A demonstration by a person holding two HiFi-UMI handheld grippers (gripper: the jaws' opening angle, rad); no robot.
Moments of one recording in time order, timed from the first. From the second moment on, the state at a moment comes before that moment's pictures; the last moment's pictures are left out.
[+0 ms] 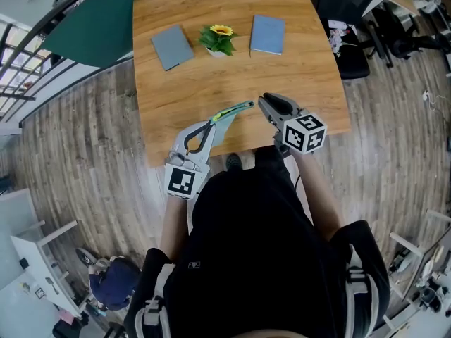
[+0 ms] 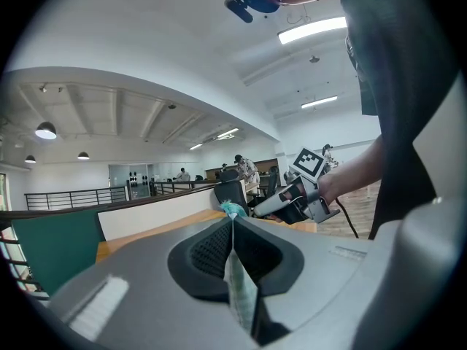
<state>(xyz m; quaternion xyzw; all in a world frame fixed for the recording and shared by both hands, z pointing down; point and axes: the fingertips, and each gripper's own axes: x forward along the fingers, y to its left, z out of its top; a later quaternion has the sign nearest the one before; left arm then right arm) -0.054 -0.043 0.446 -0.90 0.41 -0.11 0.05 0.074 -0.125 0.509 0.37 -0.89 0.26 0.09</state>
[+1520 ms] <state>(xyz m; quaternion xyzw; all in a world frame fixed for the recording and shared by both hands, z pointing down) -0.094 -0.057 0.483 -0.88 0.46 -0.14 -0.01 0.084 -0.107 0.509 0.35 -0.91 0.14 0.14</state>
